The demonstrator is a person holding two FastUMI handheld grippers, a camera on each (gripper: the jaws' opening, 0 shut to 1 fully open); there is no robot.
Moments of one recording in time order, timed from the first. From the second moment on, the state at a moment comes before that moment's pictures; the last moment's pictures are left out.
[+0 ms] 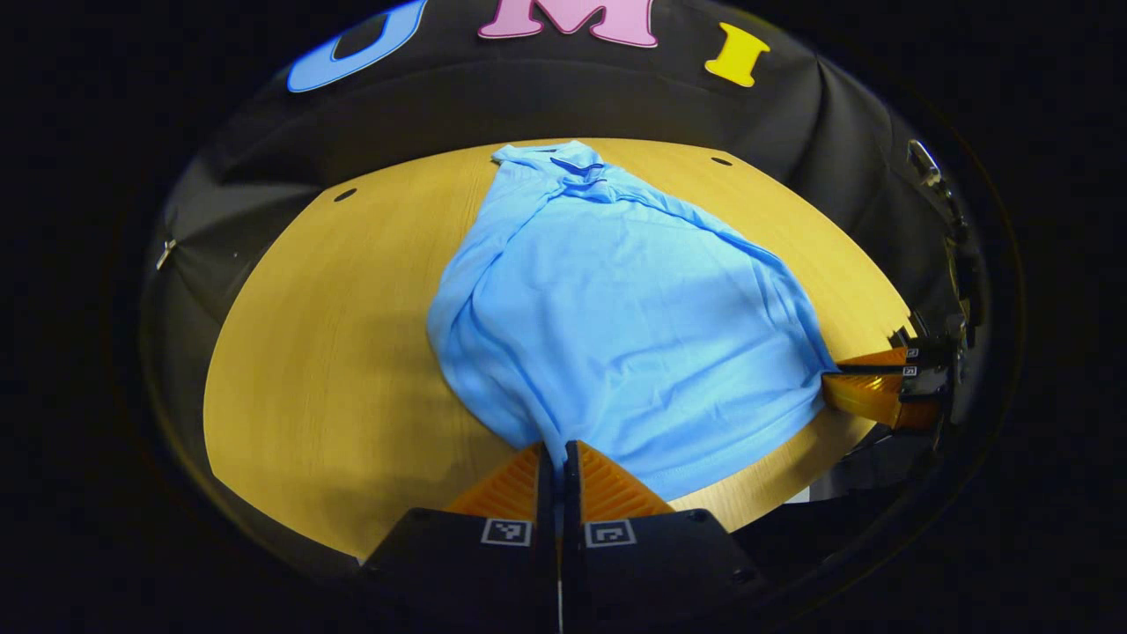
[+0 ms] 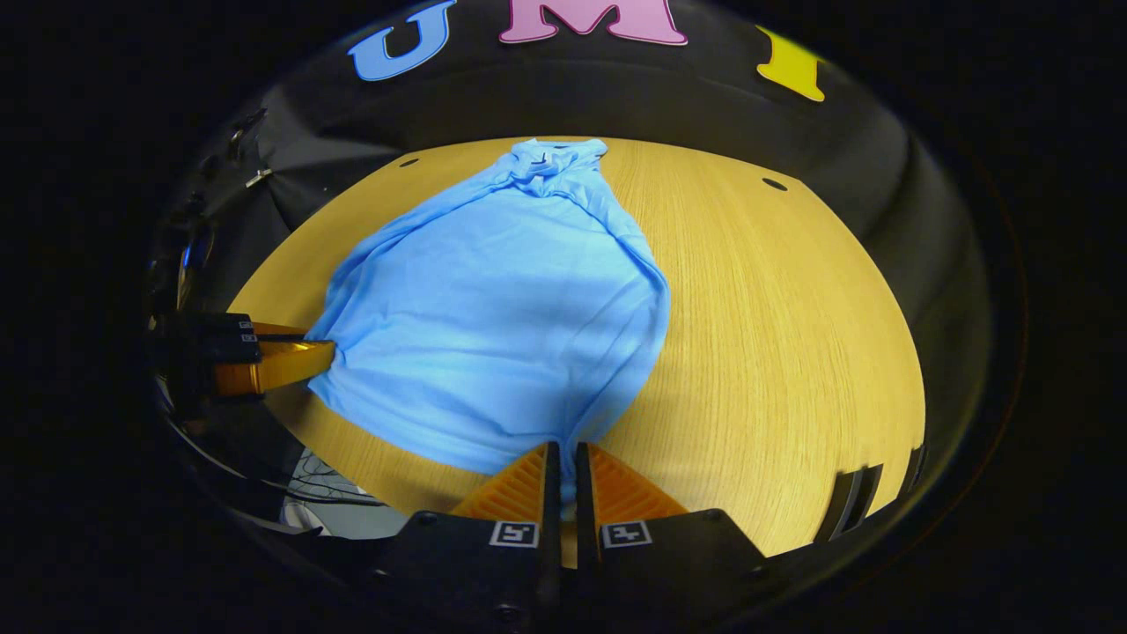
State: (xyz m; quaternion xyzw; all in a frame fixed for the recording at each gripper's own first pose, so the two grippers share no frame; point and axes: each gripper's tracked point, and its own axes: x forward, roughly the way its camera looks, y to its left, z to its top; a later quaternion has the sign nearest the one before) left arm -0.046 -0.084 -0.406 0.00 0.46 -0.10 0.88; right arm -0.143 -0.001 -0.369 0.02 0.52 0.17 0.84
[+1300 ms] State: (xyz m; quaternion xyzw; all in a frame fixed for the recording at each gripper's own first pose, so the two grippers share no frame) left arm 0.205 -0.063 -0.264 -0.03 0.30 -0.05 0.95; right arm 0.149 0.009 -0.274 0.10 0.35 0.15 0.92
